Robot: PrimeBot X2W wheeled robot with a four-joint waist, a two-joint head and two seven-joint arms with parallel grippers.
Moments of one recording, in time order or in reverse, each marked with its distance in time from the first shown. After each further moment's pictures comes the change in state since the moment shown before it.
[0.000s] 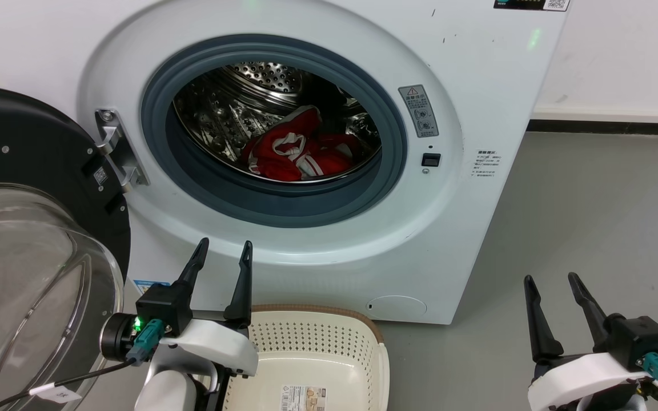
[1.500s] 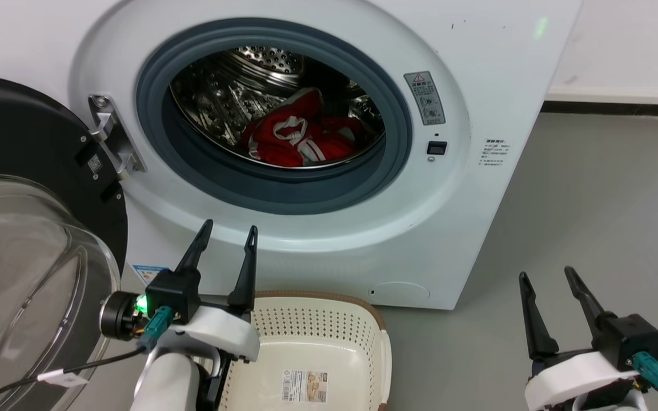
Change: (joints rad) left arm -0.041 -0.003 0.005 0.022 0.099 -0.005 -0.035; right arm 0.000 0.000 0.007 -0.002 -0.093 0.000 -0.027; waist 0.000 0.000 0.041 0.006
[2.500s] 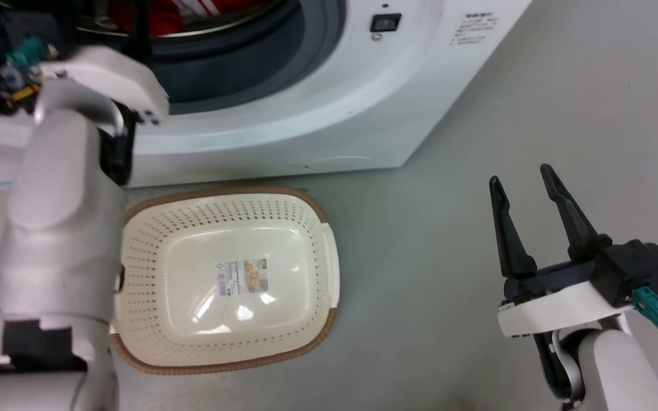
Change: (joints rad) left arm -0.769 0.136 0.091 0.503 -0.034 0.012 0.014; right arm -0.207 0.000 0.108 -0.099 0.048 0.000 -0.024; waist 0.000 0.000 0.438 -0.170
